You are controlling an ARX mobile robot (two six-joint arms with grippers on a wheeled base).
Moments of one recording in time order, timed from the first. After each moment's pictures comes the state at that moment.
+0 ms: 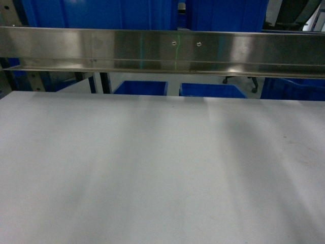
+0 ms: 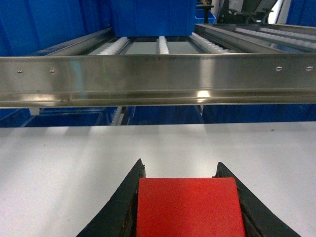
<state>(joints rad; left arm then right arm) 0.00 0.01 0.01 0.00 0.00 -0.01 -0.02 1.20 0.46 0.64 0.03 0.03</state>
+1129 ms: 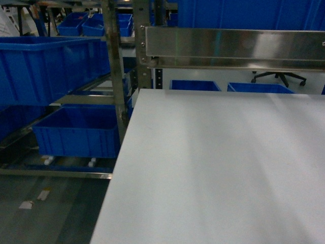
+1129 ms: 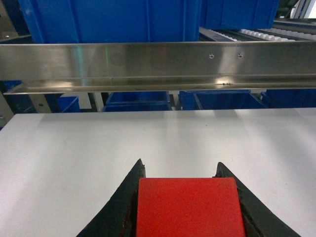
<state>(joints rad) 0.00 0.01 0.01 0.00 0.00 -0.01 -0.02 1.20 0.45 0.64 0.03 0.03</state>
